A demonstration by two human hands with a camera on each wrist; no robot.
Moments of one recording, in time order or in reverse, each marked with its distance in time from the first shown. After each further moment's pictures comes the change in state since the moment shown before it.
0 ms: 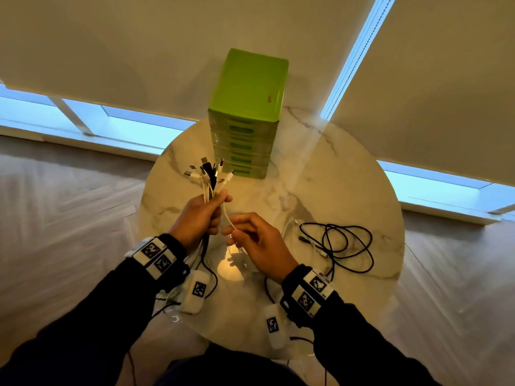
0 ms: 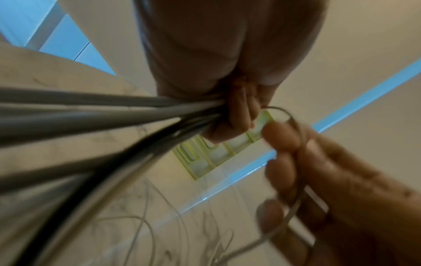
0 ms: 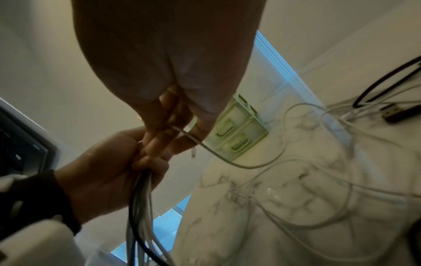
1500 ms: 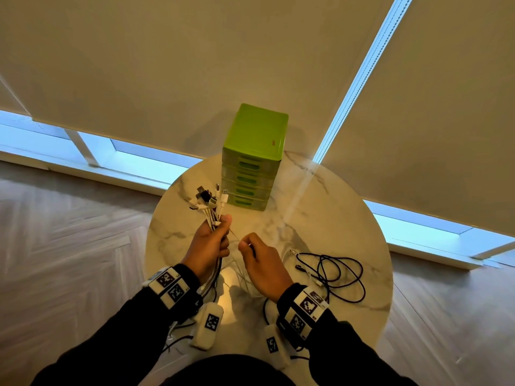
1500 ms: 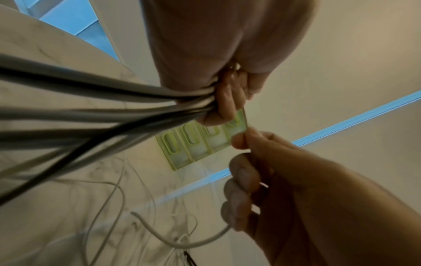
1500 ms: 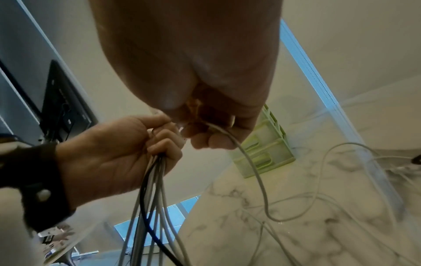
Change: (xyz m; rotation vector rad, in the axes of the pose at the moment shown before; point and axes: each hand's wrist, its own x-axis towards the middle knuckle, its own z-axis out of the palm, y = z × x) left_hand -0.028 -0.007 0.008 -0.207 0.045 0.223; right_hand -0.006 -0.026 0.013 -0.508 0.086 -0.044
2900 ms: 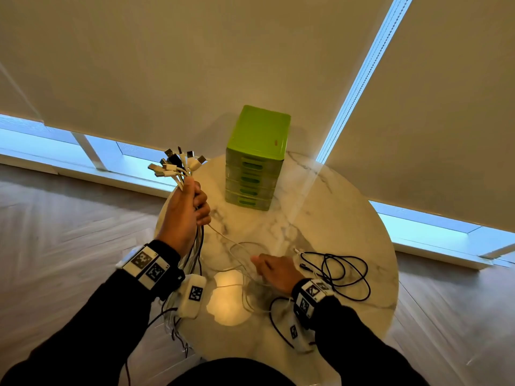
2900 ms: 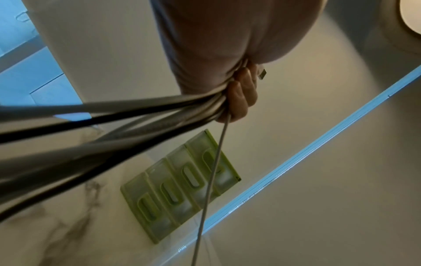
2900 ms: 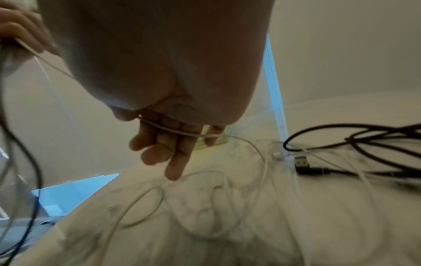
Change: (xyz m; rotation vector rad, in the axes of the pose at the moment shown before) left_hand 0.007 0.076 -0.022 -0.152 0.064 0.182; right_hand 0.007 0.066 -0.006 -0.318 -0.349 0.161
